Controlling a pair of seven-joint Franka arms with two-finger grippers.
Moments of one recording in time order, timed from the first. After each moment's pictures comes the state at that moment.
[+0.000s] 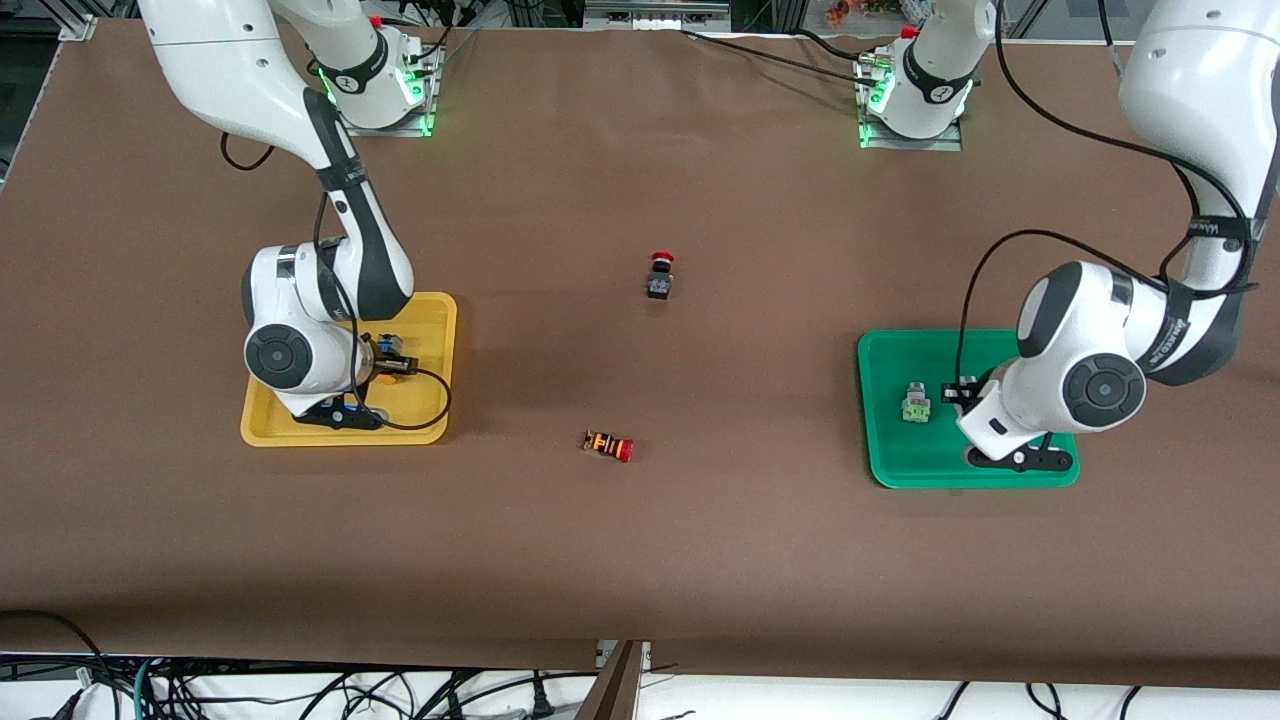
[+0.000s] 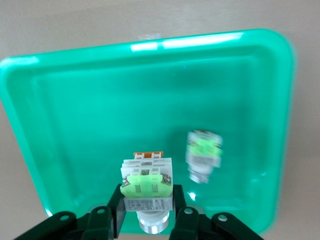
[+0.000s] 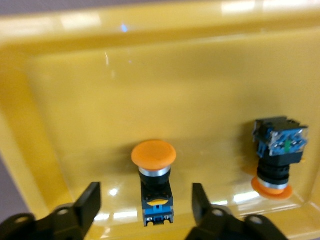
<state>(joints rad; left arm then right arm) 0.33 0.65 -0.48 -1.59 0.42 1.88 -0.22 0.42 0.57 -0.23 -1.78 0.09 2.06 0.23</state>
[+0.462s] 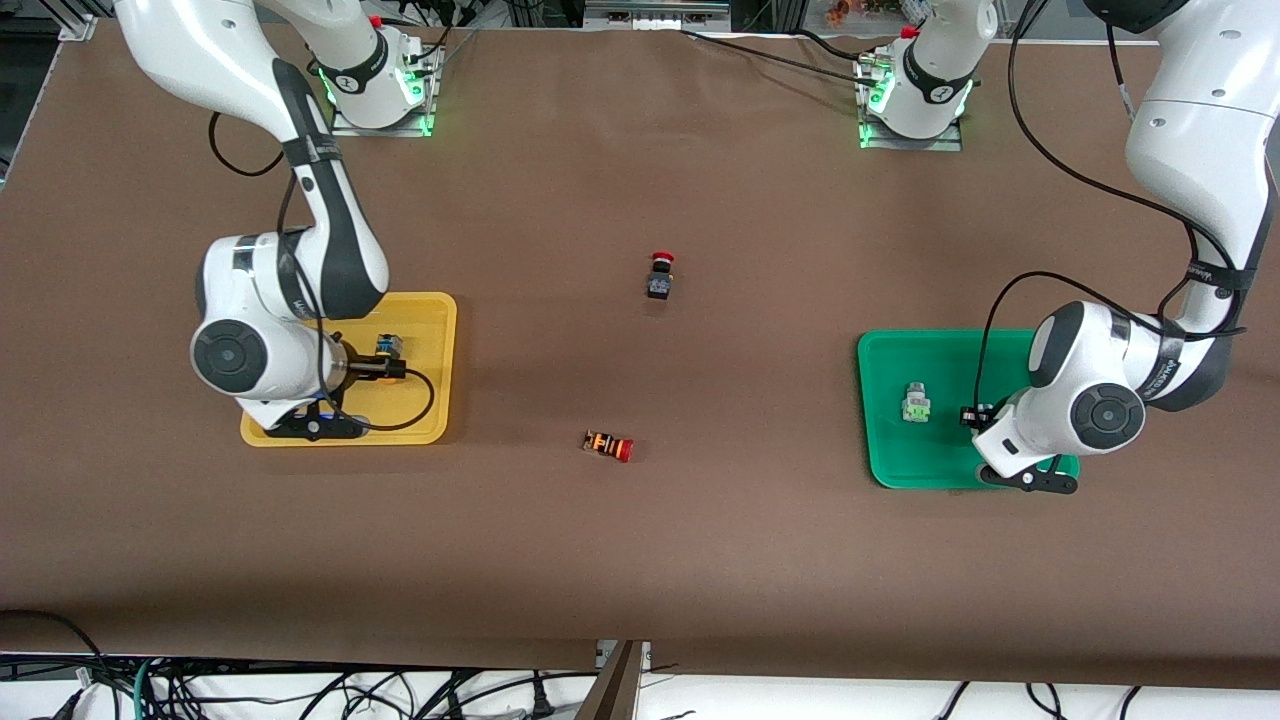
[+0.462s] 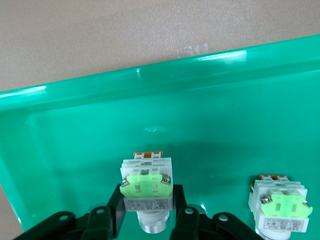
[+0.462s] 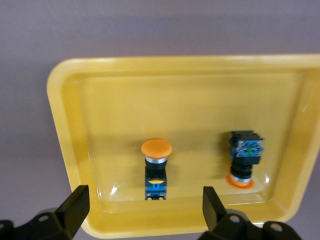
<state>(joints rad) 0.38 0.76 -0.46 -1.59 0.51 2.02 -0.16 0.39 0.52 -0.24 -1.65 0.09 1.92 0.13</state>
